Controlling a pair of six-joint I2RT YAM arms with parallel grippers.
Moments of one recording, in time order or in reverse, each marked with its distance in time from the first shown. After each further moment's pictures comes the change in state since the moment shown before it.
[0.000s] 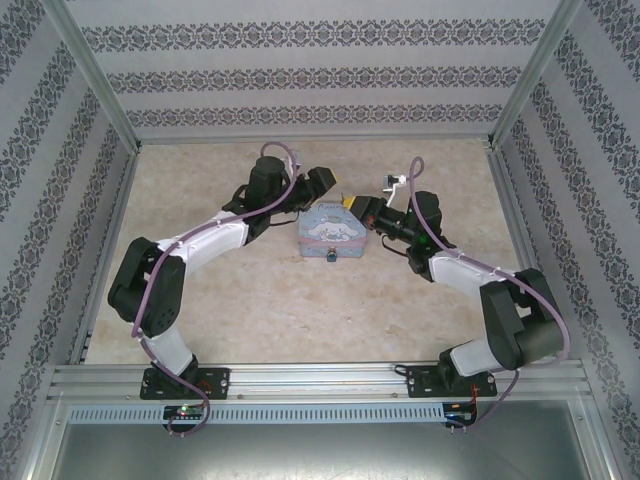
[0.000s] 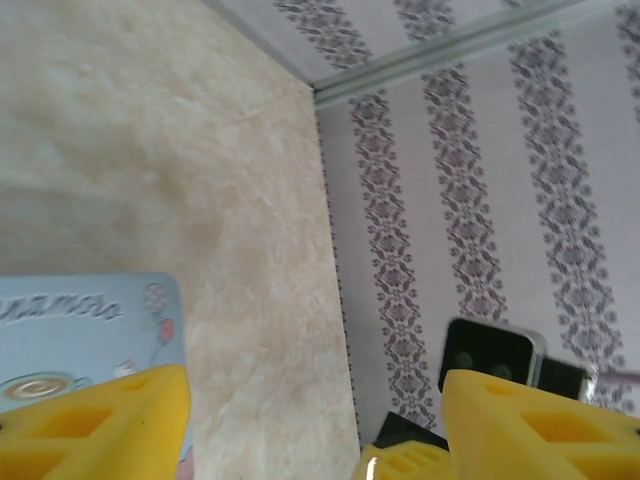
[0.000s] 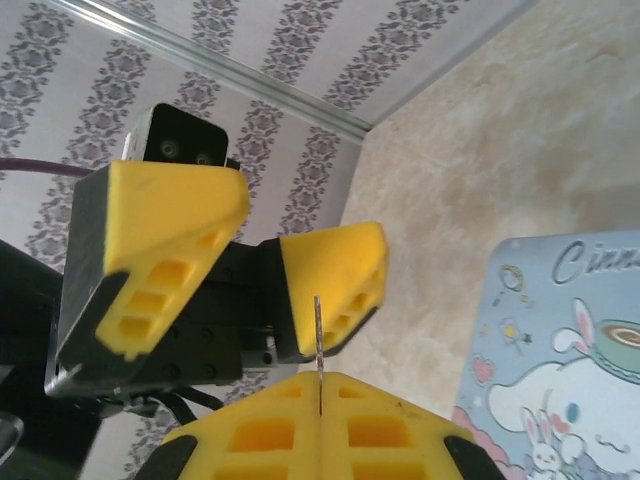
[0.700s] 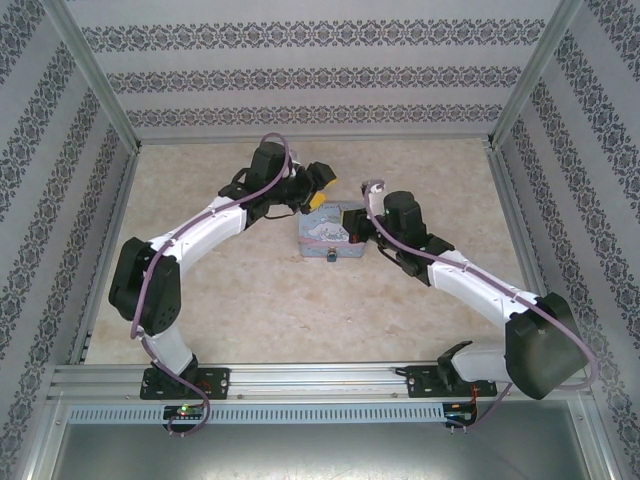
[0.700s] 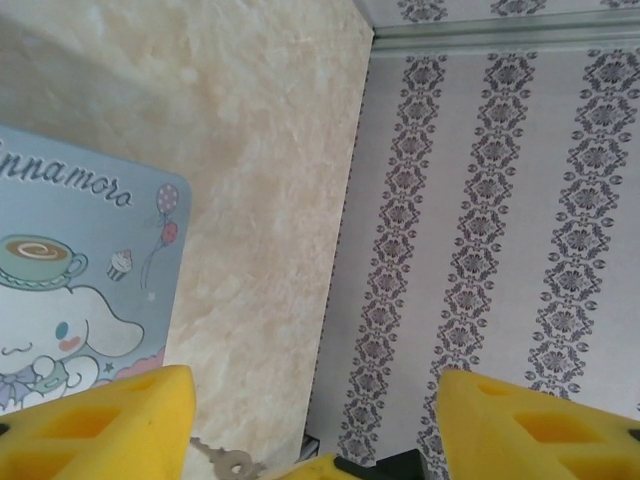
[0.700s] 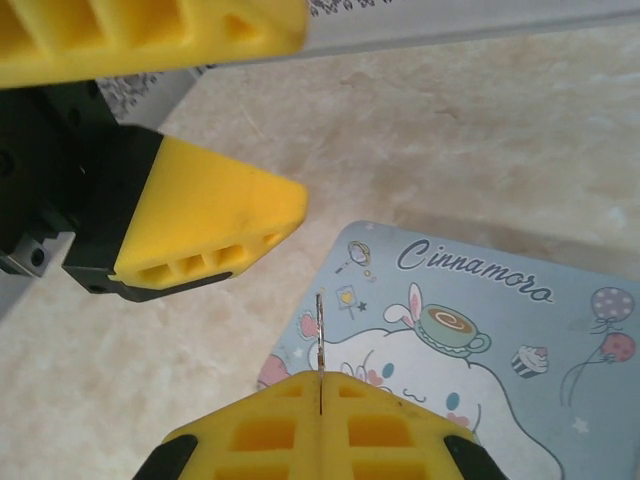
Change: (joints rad) left arm -0.004 0.024 0.190 -0.341 0.088 -0.163; right arm 0.209 -0.141 0.129 -0.561 0.429 -0.666
